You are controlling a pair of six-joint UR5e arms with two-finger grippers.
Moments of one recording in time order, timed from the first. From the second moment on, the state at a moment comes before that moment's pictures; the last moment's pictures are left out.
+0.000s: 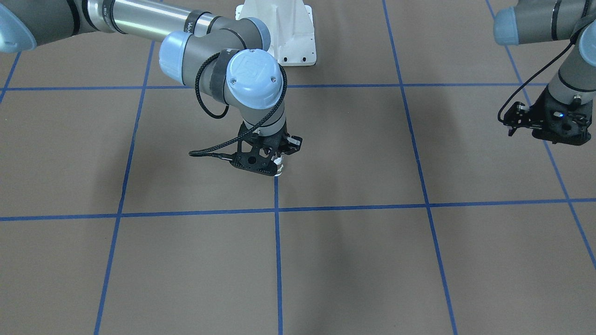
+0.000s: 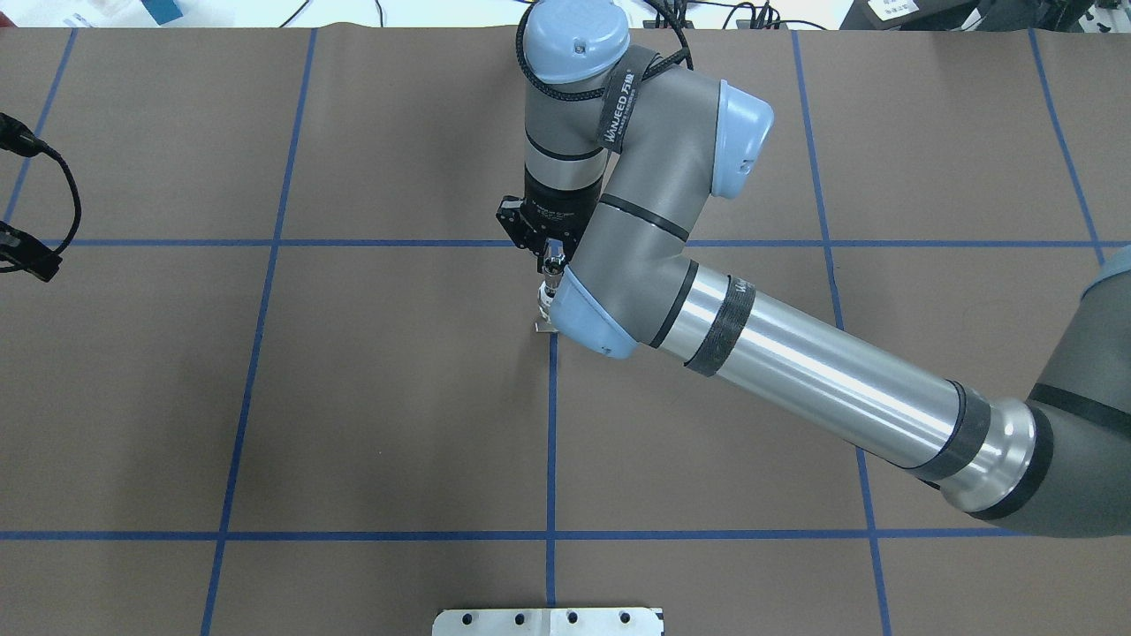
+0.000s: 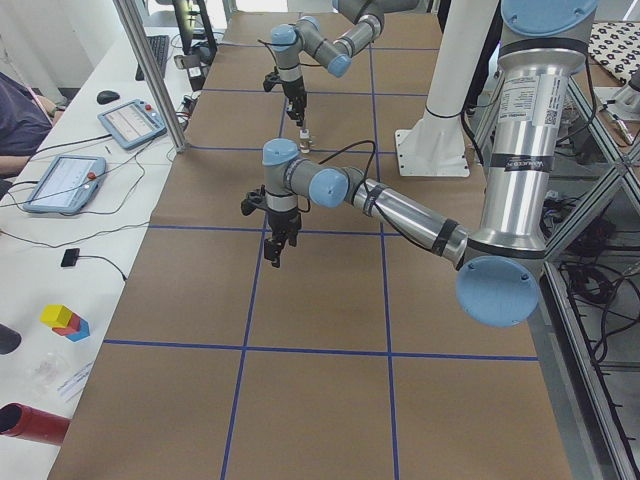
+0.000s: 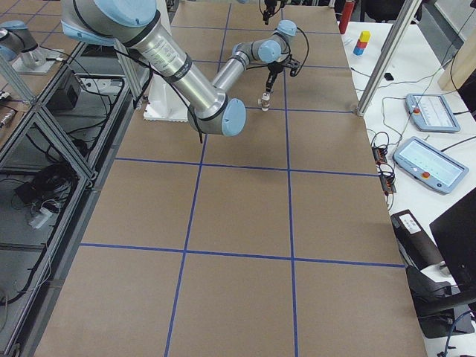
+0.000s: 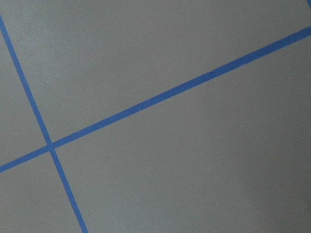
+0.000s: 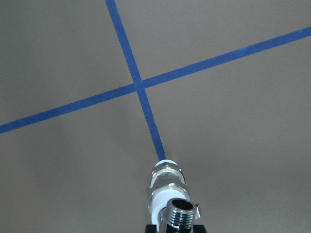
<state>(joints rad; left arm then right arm) -1.09 -1.65 -1.91 -1.47 -2.03 -0.18 0.66 -0.59 1.37 -1.70 2.16 1.36</state>
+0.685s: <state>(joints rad) -1.09 -1.66 -1.90 -1.48 -2.03 -0.18 0.66 -0.60 1.38 -1.70 2.17 1.36</state>
